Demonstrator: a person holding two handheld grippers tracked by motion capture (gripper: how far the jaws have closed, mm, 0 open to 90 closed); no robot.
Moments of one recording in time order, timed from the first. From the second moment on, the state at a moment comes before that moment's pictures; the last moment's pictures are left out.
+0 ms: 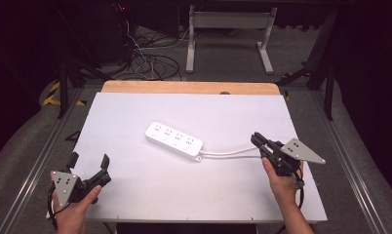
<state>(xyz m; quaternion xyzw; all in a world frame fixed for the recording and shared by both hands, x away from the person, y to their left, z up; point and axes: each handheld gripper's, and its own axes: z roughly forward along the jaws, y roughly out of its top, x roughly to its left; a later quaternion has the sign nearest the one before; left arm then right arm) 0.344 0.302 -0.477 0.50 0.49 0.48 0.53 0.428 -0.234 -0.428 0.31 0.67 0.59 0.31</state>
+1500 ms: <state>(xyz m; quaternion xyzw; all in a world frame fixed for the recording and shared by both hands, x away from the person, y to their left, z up) 0.348 0.301 -0.477 0.50 0.49 0.47 0.53 0.425 -0.242 -0.439 0.38 0.59 0.60 0.38</state>
